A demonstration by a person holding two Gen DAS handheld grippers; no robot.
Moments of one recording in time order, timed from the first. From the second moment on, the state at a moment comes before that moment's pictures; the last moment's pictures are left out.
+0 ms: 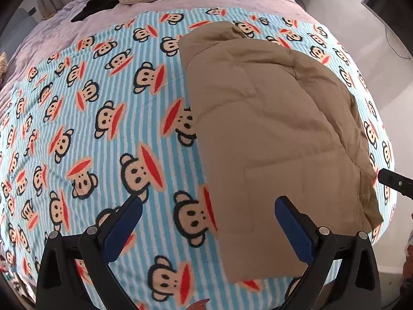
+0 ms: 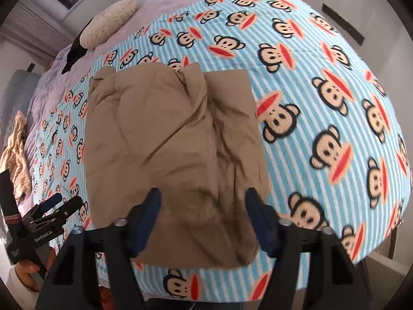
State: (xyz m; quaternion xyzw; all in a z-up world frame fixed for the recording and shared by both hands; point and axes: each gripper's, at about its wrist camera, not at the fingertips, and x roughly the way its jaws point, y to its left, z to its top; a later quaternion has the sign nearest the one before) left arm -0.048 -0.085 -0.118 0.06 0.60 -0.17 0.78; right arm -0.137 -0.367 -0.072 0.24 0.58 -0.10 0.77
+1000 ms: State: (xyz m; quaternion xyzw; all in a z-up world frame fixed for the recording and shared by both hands) left arm 0.013 -0.098 -0.168 -0.11 0.66 -0.26 0.70; right arm -0.082 -0.444 -0.150 0.32 0.62 0.04 0.71
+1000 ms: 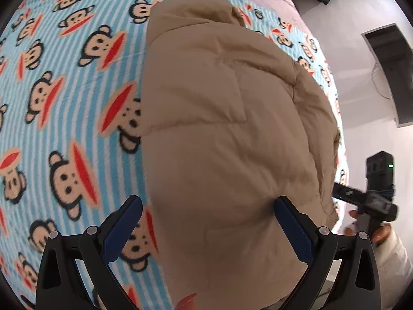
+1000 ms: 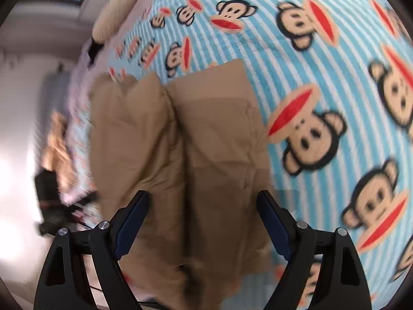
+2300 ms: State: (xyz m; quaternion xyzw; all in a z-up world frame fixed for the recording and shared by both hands) left arm 0.034 -0.044 -0.168 -0.23 0.60 -0.36 0.68; right arm -0.006 -0.373 -0.151 0.39 0.57 0.15 0.71
